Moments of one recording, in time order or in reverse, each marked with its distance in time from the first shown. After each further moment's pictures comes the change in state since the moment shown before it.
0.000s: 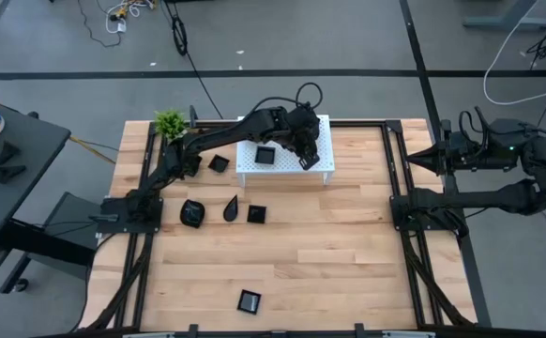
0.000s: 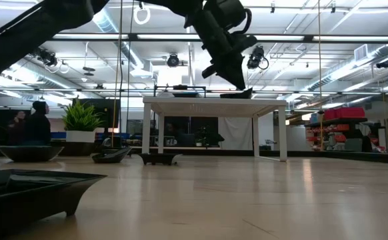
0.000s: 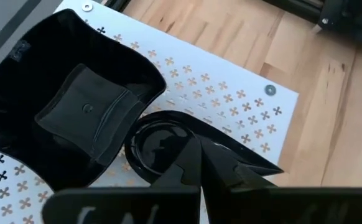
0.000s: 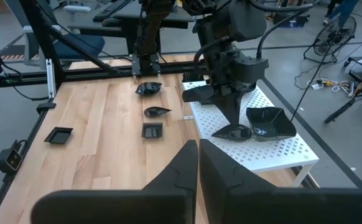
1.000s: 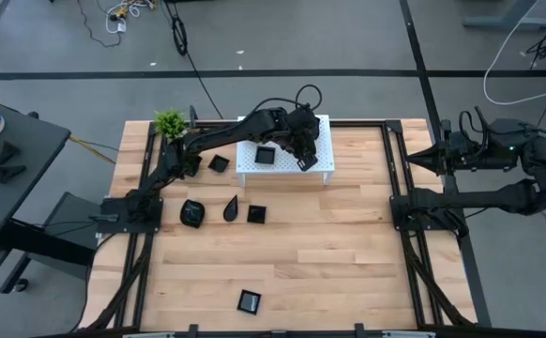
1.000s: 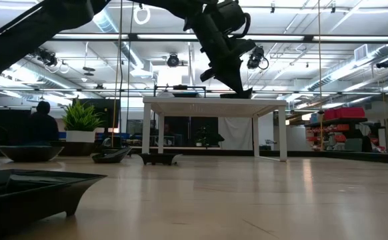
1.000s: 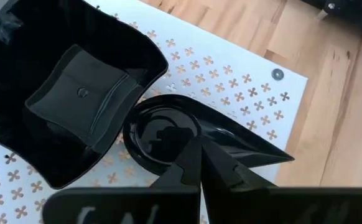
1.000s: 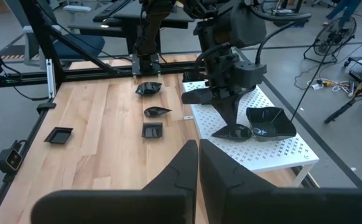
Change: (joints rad) left arm 0.005 0.000 -0.024 -0.016 0.022 -0.001; right arm 0.000 0.000 0.000 0.000 0.000 0.000
